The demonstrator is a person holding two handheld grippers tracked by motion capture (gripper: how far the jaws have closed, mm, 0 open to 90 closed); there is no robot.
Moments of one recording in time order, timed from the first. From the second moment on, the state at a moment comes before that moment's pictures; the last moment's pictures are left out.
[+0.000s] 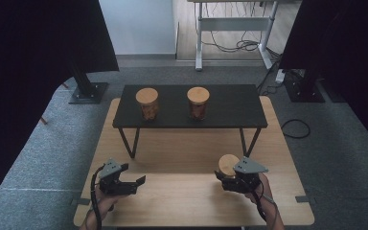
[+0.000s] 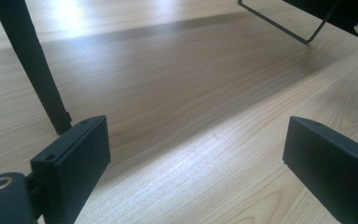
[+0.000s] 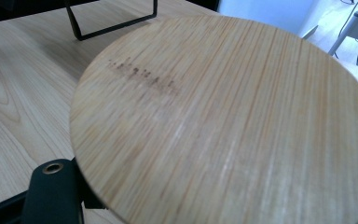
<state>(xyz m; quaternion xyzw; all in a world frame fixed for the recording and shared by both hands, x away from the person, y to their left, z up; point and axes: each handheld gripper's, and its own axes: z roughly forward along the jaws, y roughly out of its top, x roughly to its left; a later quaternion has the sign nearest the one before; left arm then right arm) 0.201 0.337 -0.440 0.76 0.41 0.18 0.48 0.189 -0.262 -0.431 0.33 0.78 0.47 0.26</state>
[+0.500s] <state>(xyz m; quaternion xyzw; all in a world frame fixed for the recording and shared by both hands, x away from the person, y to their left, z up) 0.200 0.335 -0.440 0.76 0.41 0.18 0.48 0.187 -0.262 -0.418 0.31 0.78 0.48 0.26</state>
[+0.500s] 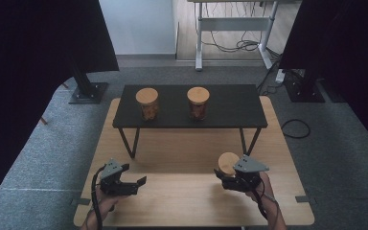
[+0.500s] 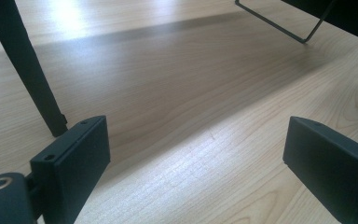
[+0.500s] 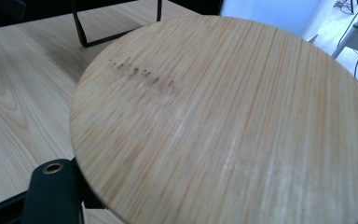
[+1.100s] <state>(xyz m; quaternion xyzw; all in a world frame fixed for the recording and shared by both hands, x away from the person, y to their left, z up) 0.200 0.336 -0.440 0.76 0.41 0.18 0.48 0.190 -0.262 -0.401 0.30 0.78 0.48 0.26</state>
